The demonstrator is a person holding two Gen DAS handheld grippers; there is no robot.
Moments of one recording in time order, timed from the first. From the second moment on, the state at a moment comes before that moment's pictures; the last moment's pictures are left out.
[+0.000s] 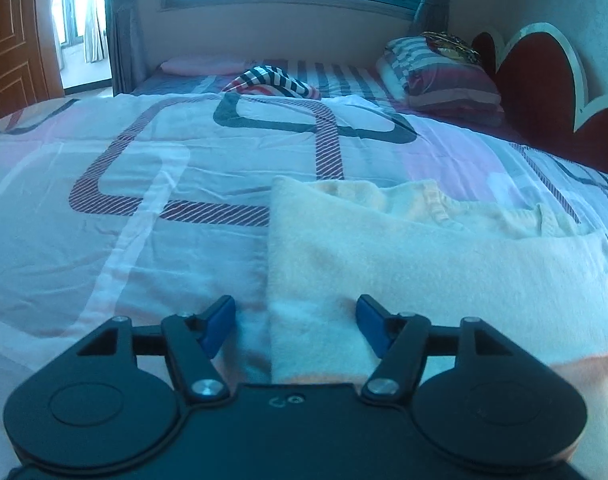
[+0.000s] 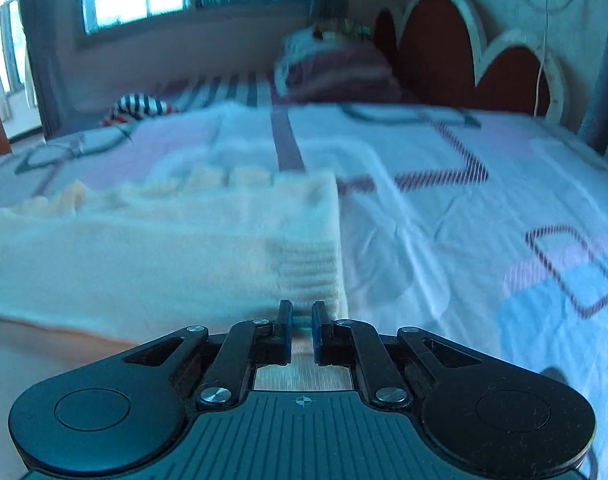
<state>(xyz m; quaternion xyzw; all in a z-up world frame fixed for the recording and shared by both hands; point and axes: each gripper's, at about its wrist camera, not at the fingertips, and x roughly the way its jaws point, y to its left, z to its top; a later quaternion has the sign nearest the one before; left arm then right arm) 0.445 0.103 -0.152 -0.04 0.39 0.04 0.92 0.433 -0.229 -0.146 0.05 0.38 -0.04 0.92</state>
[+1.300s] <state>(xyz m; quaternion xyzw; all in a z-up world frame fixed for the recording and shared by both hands) 0.328 0.005 -0.138 0.02 0.43 -0.02 0.90 0.330 -0.222 -0.147 0.02 0.40 0.07 0.91</state>
